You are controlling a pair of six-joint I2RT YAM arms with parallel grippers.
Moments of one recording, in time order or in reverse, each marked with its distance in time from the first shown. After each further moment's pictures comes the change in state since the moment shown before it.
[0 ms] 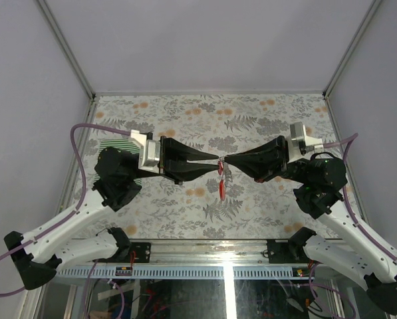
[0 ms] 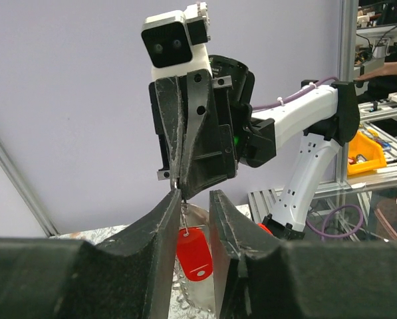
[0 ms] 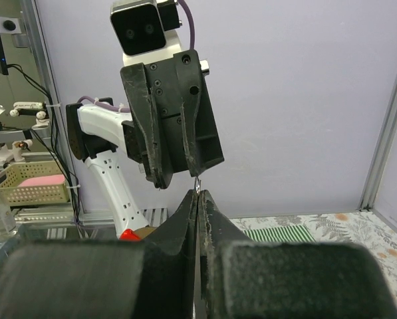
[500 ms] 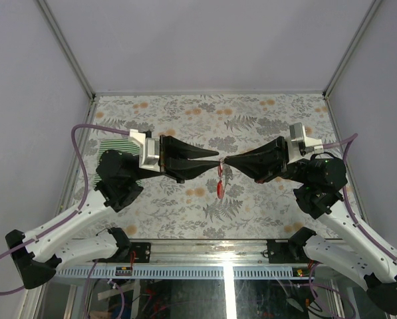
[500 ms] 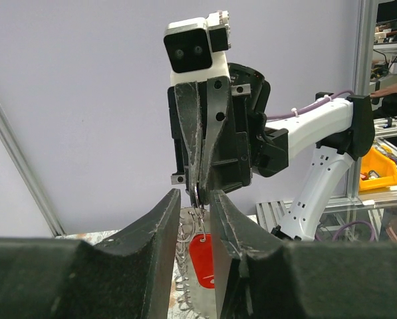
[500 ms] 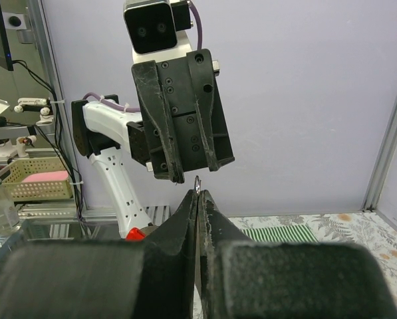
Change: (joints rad) left arm -0.013 0.002 -0.029 0.061 -0.084 -0.020; right arm 0.000 0.000 0.000 0.000 -0.018 -0.003
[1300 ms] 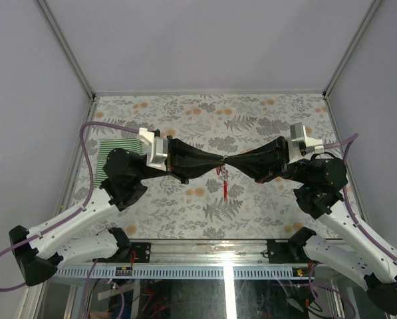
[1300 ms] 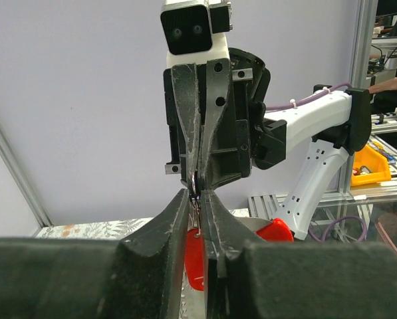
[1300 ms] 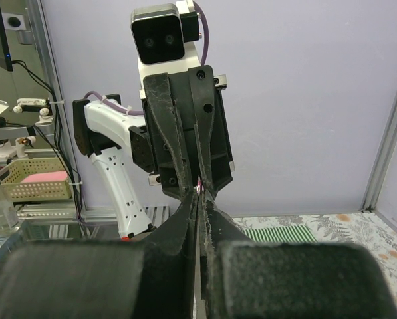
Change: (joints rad) left arm -0.008 0.034 -0.008 0.002 -0.006 -0.011; right arm 0.000 -0.002 0.000 0.001 0.001 0.000
